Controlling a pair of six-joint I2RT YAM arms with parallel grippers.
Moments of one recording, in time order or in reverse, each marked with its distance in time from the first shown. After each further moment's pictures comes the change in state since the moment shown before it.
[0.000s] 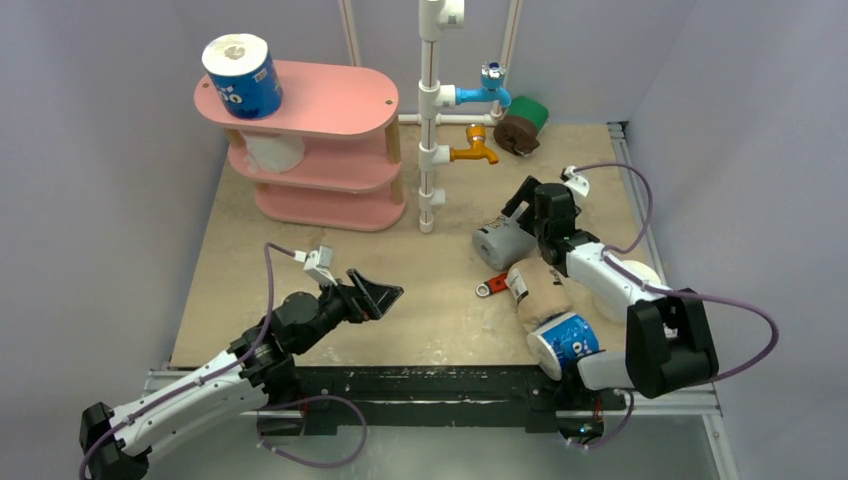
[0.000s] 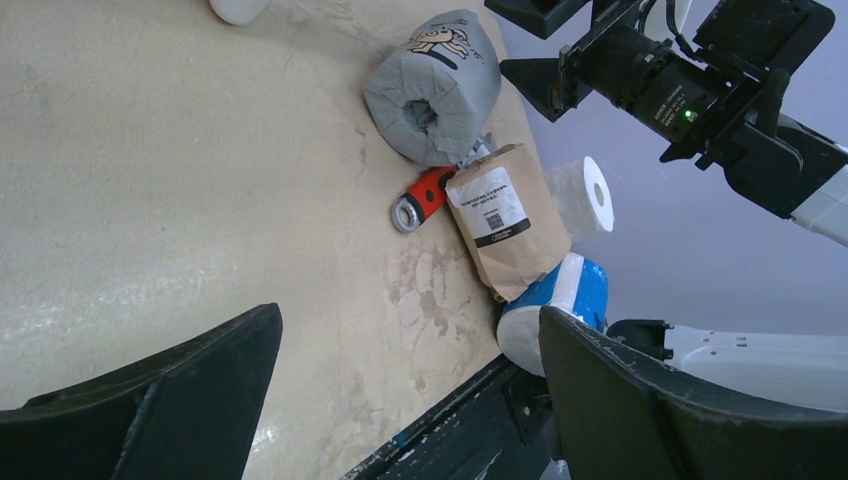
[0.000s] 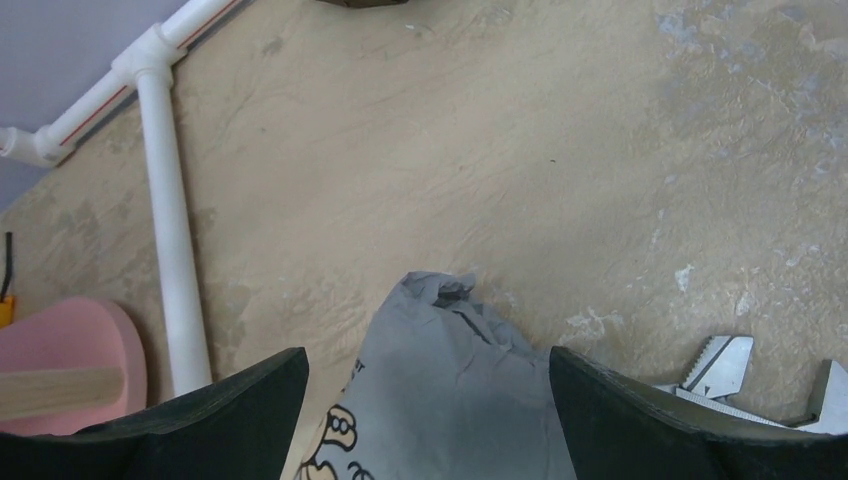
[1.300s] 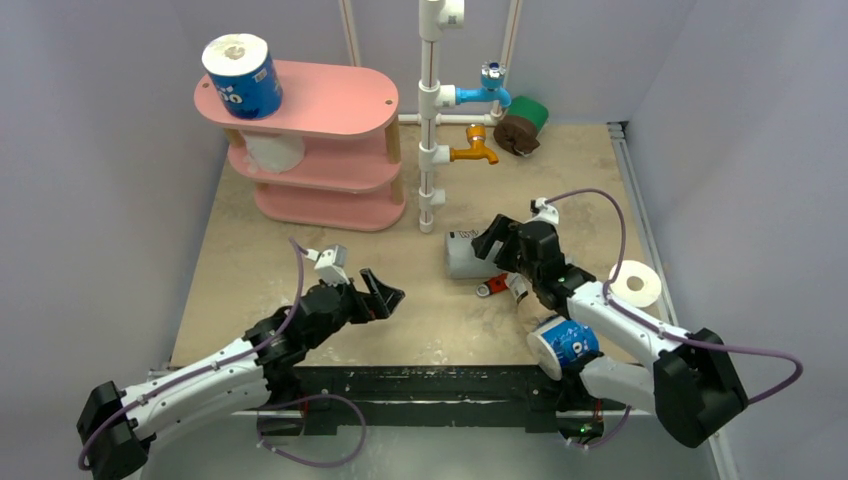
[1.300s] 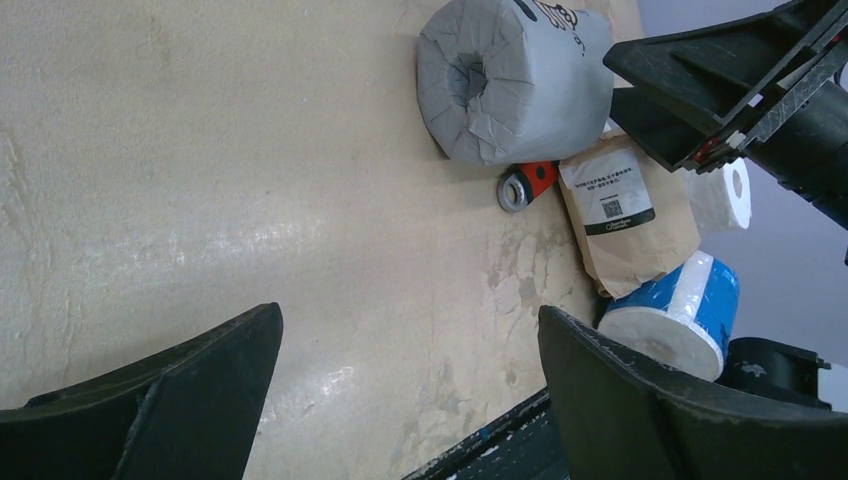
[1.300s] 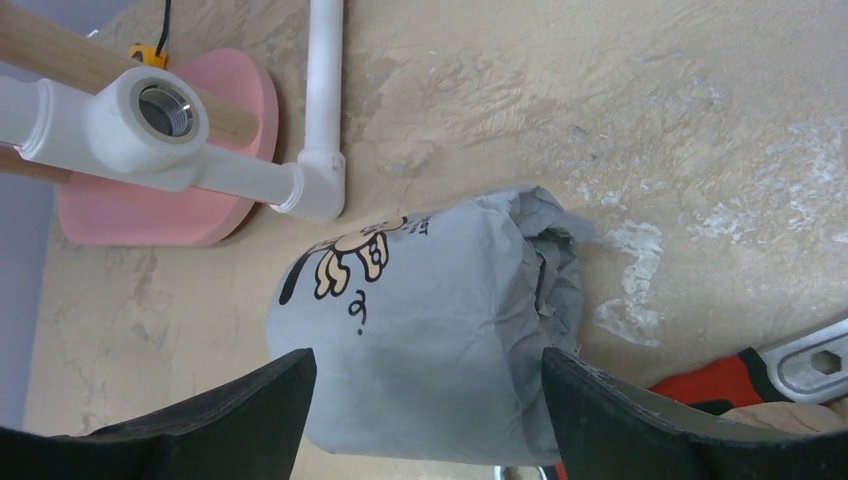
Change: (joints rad) left arm 0.000 0.157 0.021 -0.073 -0.067 0.026; right arm 0.235 -0.191 -0.197 0.026 -0.158 0.035
